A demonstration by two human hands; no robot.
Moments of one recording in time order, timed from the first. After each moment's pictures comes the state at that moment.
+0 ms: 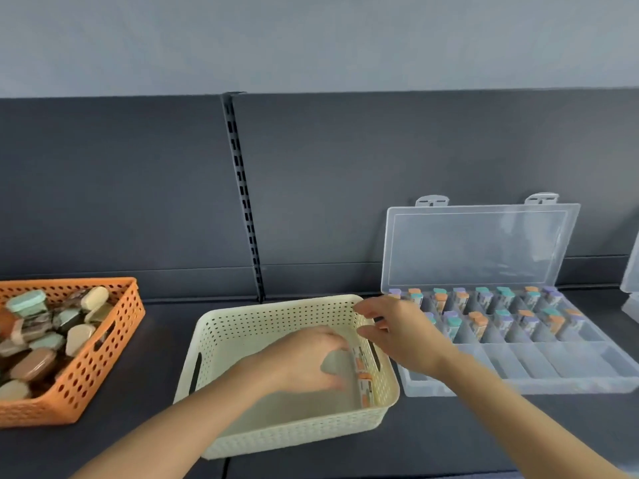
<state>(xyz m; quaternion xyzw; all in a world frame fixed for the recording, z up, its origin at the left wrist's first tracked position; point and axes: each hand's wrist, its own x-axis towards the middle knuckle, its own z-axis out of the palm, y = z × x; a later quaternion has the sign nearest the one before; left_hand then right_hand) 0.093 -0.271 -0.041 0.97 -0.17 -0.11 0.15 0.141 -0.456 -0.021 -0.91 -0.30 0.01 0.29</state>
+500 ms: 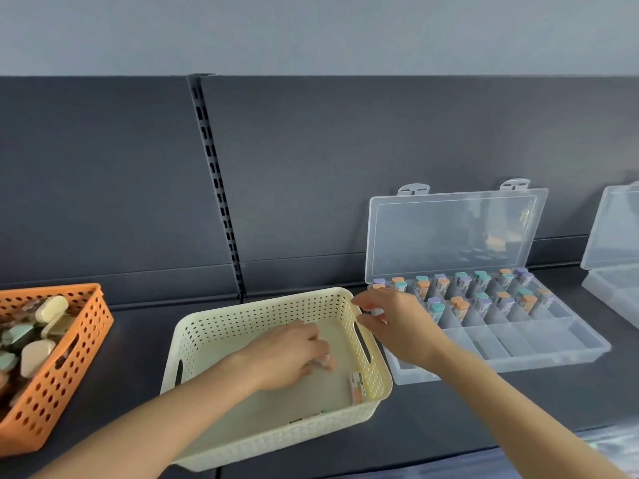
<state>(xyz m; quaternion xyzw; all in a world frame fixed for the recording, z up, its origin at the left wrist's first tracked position) 0.114 -0.245 -0.072 0.95 -0.29 -0.06 0.01 0.137 -0.458 -0.022 -0.93 -0.25 -0.01 0.27</state>
